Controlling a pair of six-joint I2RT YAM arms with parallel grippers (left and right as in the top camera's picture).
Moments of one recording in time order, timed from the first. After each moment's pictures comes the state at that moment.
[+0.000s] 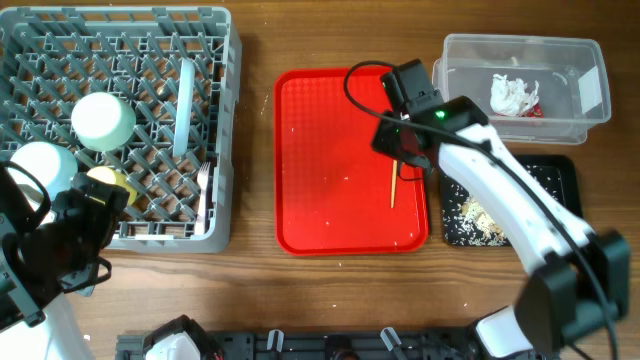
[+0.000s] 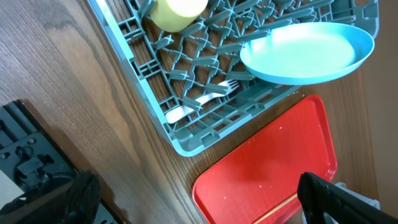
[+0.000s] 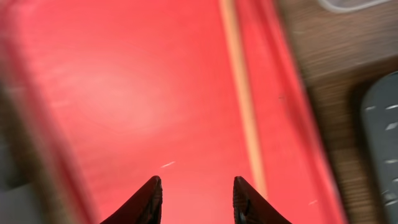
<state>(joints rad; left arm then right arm) 0.52 1.04 1.49 -1.59 0.18 -0.67 0.41 1.69 1.32 -0.87 0.05 0.77</state>
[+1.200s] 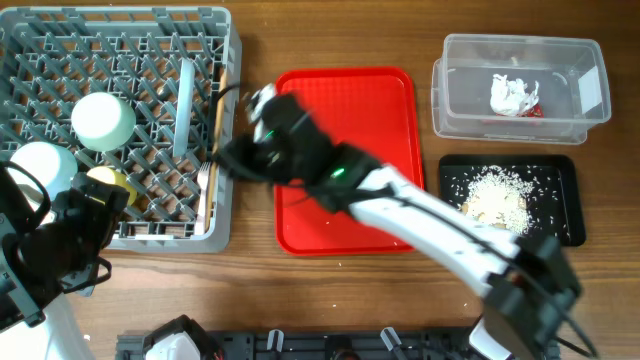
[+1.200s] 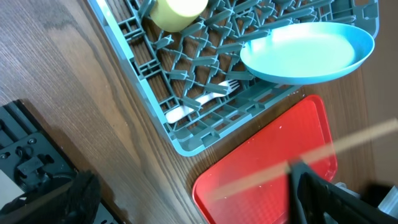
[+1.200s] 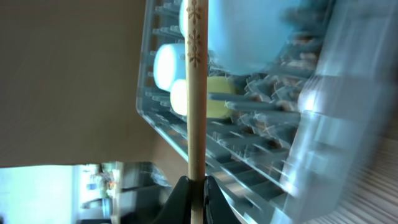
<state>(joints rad) 0.52 1.04 1.49 -1.59 0.18 -0.67 0.90 1.80 1.36 -0.07 -0.38 1.08</state>
